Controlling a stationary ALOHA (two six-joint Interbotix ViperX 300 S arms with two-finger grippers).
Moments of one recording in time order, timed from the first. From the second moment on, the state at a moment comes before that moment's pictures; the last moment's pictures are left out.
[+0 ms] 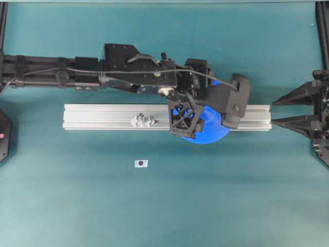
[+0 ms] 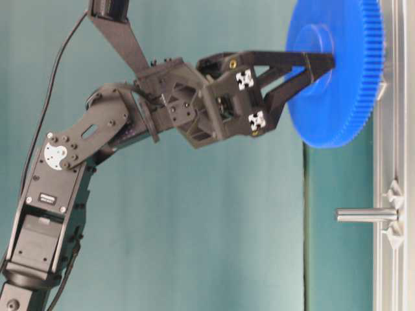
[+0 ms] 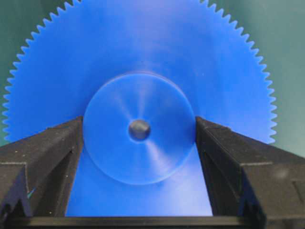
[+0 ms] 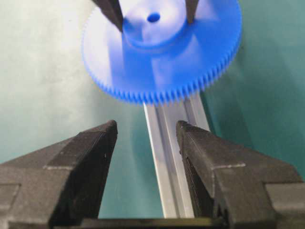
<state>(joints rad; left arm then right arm) 0.08 0.43 -0.21 0.02 0.82 0.37 -0.11 -1.09 1.31 0.04 0.24 0.09</state>
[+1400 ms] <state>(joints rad) 0.13 0.44 -0.22 0.02 0.85 0.40 -0.11 -1.09 1.32 0.04 0.24 0.09</state>
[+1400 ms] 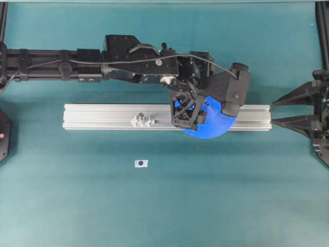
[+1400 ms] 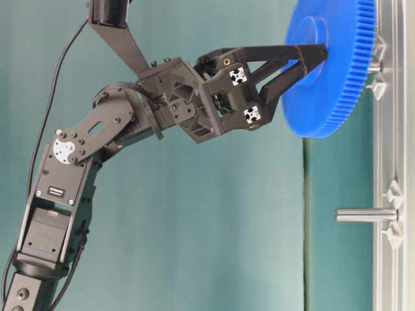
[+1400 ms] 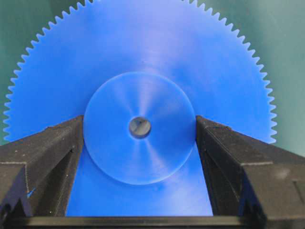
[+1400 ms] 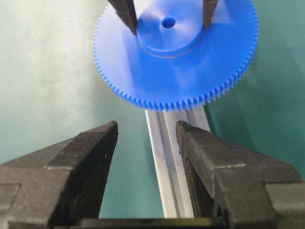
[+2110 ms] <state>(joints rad) 0.14 0.43 -0.20 0.02 0.87 0.38 -0.11 -1.09 1.31 0.04 0.24 0.15</state>
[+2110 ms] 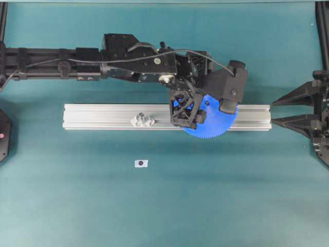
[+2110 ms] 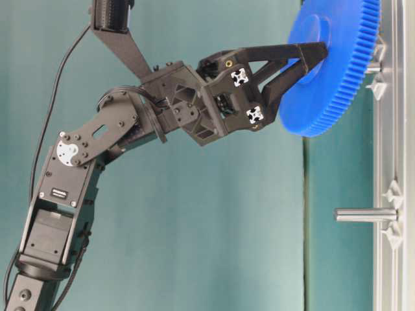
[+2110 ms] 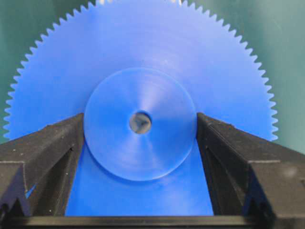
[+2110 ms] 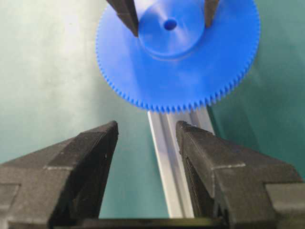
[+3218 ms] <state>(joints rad) 0.15 0.42 -0.17 0.02 0.82 0.35 -0.10 -1.10 1.32 0.03 0.24 0.17</state>
